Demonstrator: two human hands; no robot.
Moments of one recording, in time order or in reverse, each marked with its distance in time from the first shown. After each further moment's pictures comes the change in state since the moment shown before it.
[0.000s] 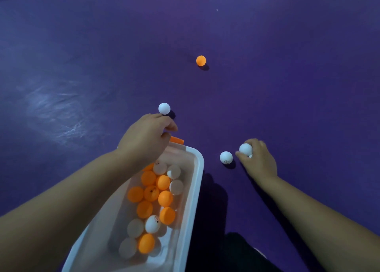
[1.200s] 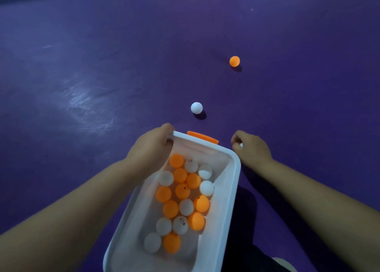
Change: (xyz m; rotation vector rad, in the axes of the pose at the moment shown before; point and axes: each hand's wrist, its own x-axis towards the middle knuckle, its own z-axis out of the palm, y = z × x) left_hand -0.031 -0.067 -0.005 -0.044 -0.069 -0.254; right_hand 0.018 -0.097 0.041 -0.098 -0.167 -0.336
